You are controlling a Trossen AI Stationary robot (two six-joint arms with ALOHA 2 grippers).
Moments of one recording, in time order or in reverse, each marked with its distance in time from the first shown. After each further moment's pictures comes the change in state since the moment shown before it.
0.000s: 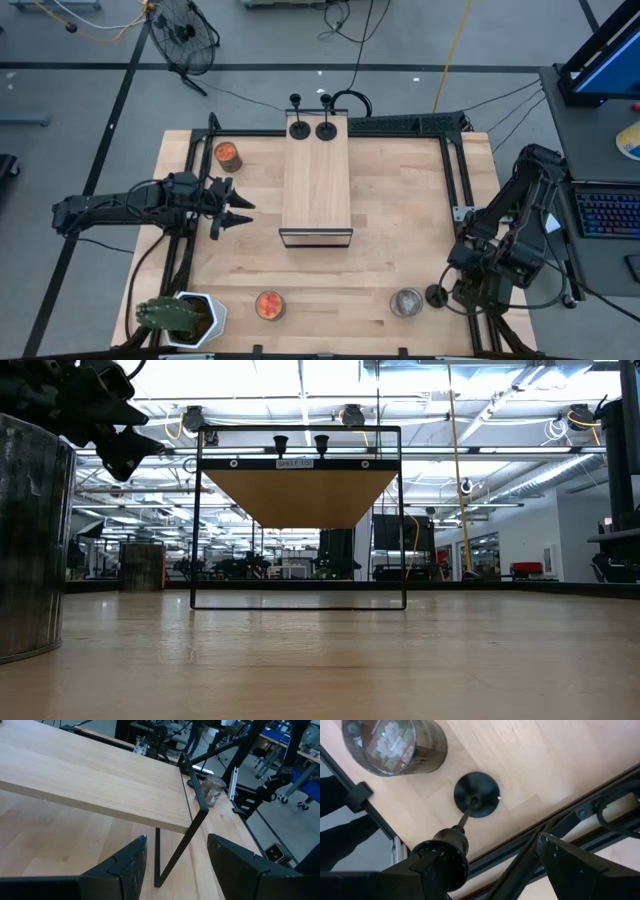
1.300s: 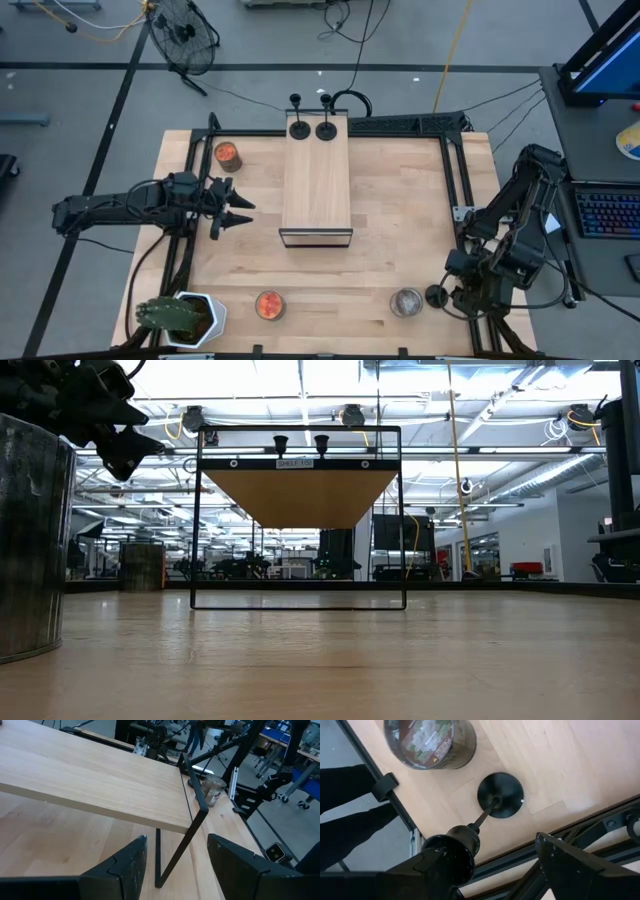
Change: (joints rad) left arm 0.000 0.000 0.000 0.002 0.000 0.009; right arm -0.007 0.001 -0.001 0.122 -0.001 -0.071
